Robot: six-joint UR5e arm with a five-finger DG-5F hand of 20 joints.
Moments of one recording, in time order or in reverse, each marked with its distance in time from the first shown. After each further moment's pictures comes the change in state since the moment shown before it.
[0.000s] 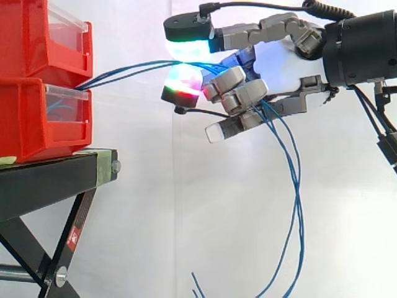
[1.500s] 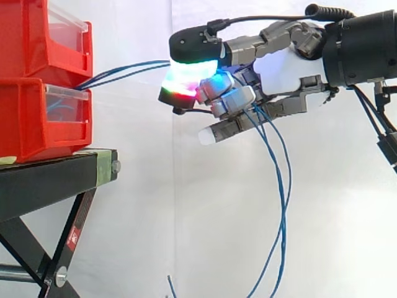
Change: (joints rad) arm 0.000 0.000 0.000 0.000 -0.001 0.000
